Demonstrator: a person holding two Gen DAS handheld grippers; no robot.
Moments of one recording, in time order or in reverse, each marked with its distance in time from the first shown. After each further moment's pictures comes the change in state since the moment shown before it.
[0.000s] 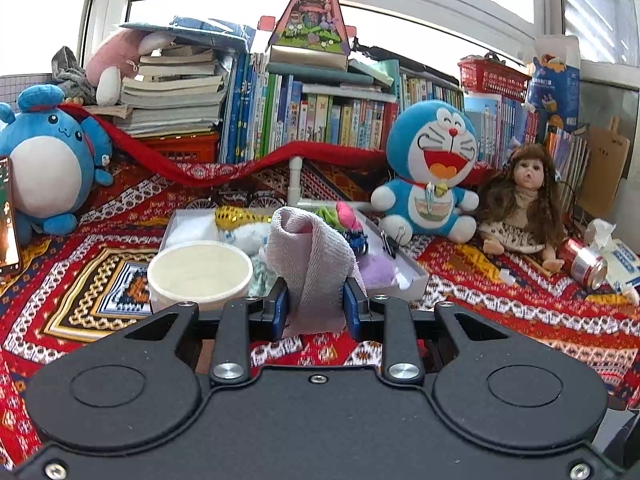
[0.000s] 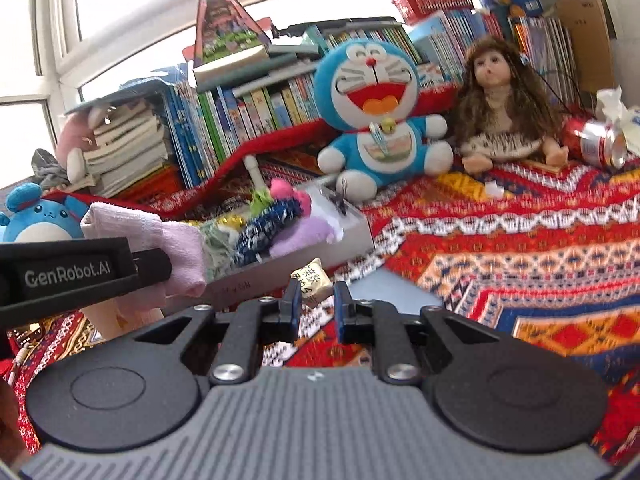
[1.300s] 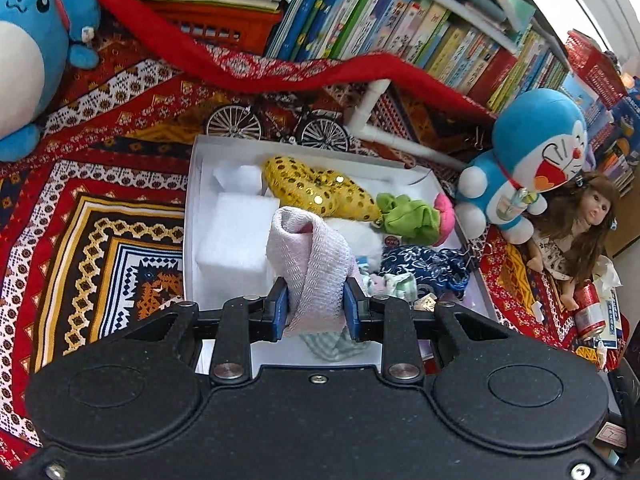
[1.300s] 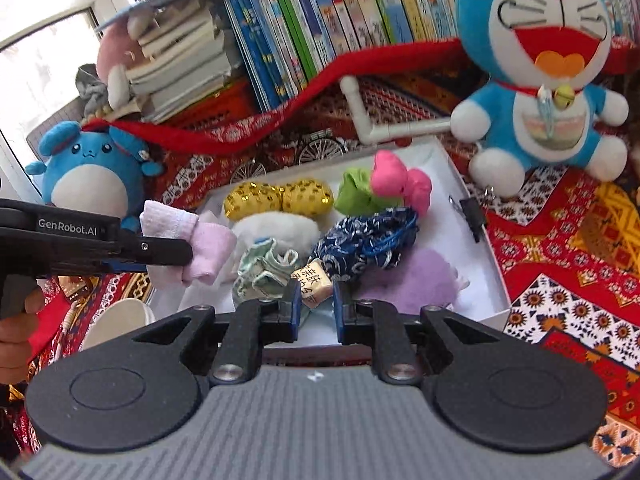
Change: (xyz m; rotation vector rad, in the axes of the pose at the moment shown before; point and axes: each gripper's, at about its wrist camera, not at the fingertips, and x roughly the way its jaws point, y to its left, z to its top) left arm 0.175 0.138 0.100 -0.282 0.528 -0.082; right arm 0.153 0.028 0.084 -0.132 0.463 0.299
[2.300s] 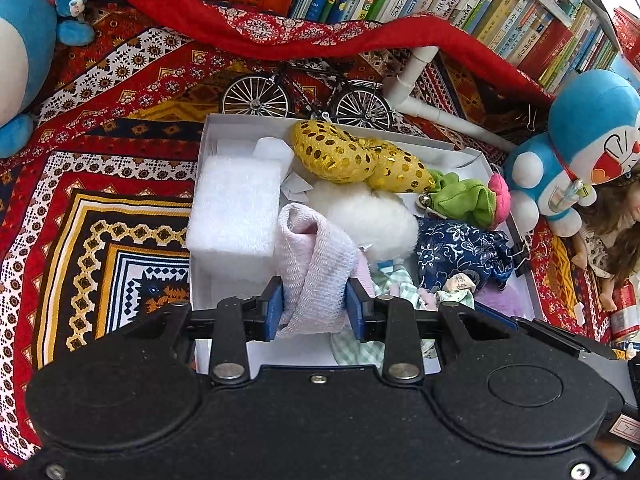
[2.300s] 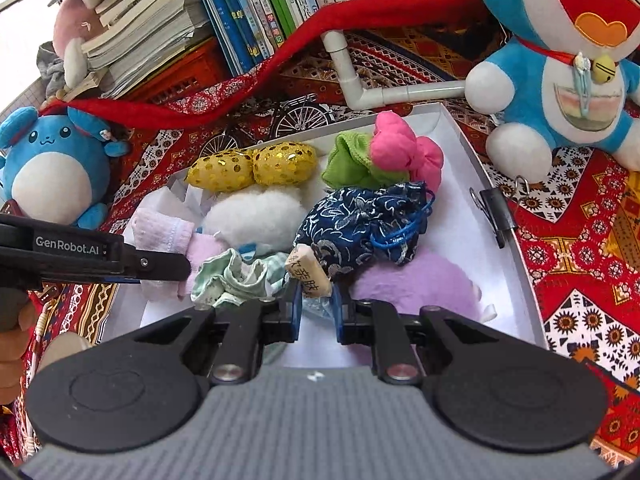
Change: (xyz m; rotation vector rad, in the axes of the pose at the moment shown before) left arm 0.049 0.005 0.021 -0.006 0.102 0.096; right arm 0.056 -0.008 0.020 0.020 0.110 -0.032
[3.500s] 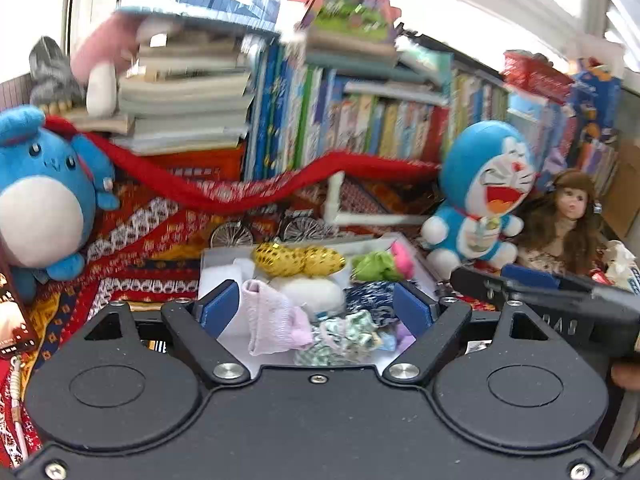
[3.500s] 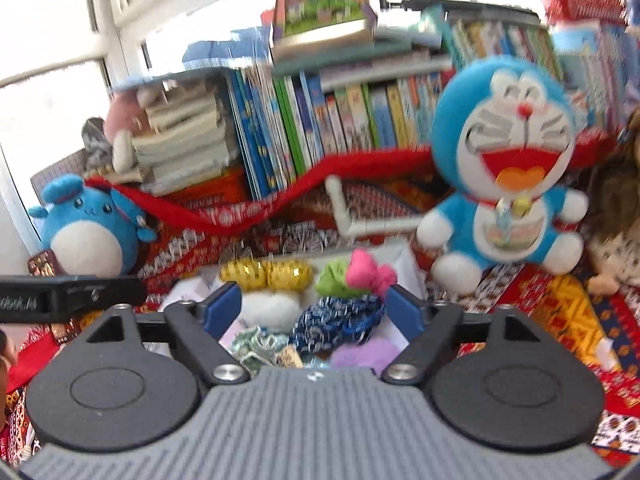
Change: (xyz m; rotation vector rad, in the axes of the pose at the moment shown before) left arm -0.143 -0.062 -0.087 0.240 -0.477 0.014; right arm -0.125 0.008 -0.012 -0.103 -0.397 -0.026
